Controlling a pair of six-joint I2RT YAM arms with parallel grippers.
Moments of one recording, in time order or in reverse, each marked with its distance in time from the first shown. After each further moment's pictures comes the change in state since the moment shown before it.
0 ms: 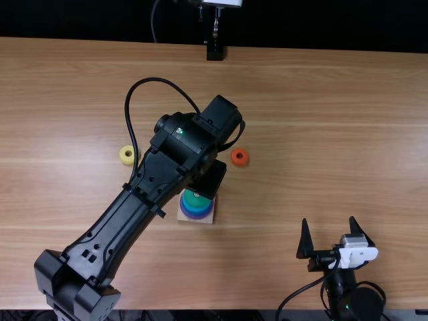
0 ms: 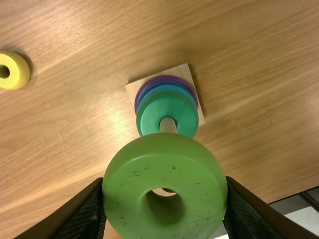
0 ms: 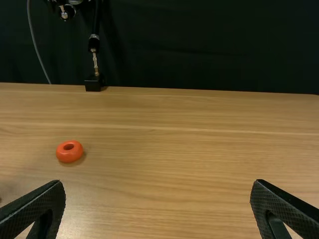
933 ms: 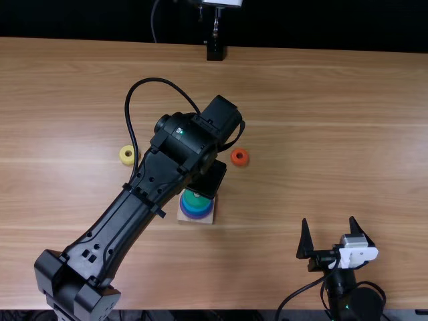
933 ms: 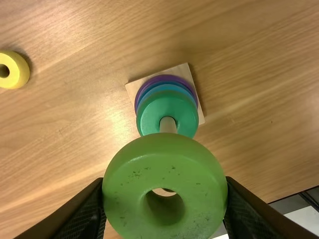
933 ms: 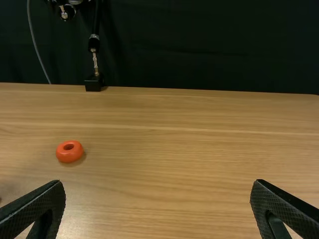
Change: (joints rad) left arm 0.000 0.000 0.000 -0.001 0.000 0.000; right arm 0.000 0.000 0.000 -0.001 0.000 0.000
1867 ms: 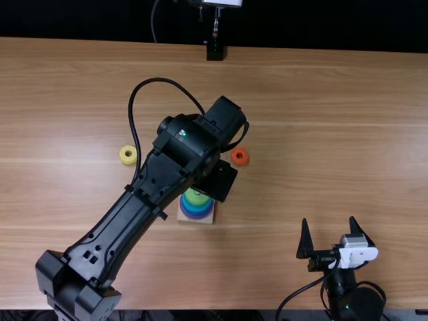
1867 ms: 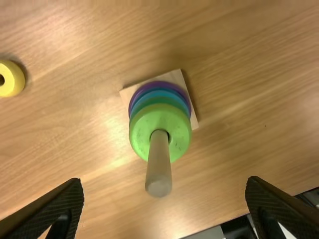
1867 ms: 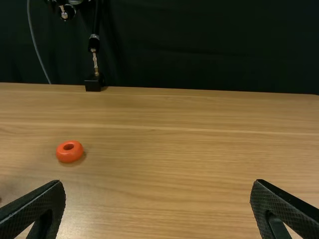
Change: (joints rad) left arm -0.010 0.000 0.000 0.051 0.003 0.000; right arm 0.000 0.000 0.000 0.000 0.000 0.000
